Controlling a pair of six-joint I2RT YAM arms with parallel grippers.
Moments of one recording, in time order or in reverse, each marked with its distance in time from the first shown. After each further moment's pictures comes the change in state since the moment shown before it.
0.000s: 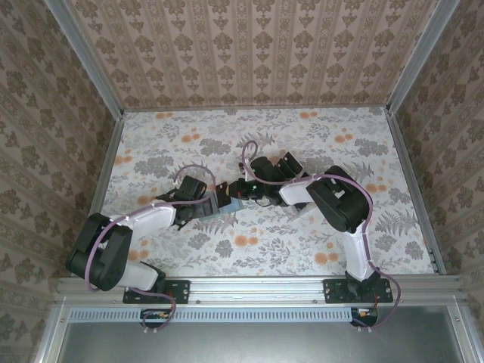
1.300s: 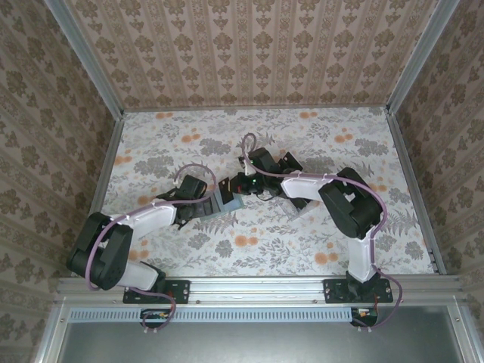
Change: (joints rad) left arm 0.000 0.006 0.008 -0.004 0.000 0.000; right arm 0.000 -0.099 0.091 -0.288 0.050 -0.068
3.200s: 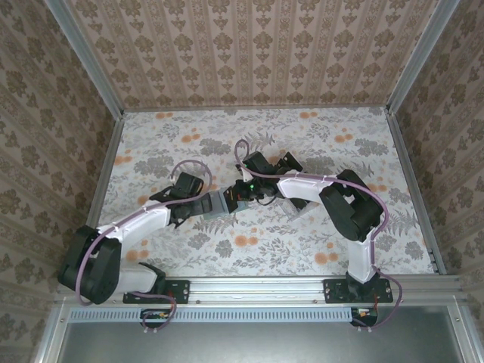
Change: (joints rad) left arm -0.002 -0.099 0.037 -0.092 0.035 0.009; right arm 0.043 -0.020 0.051 -0.265 0.101 -0.113
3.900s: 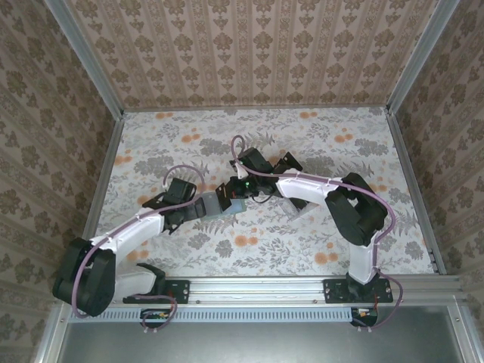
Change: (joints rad) left arm 0.051 -0.089 -0.077 -0.023 0.000 -0.005; right arm 0.031 -0.045 0.050 -0.024 -0.020 0.027
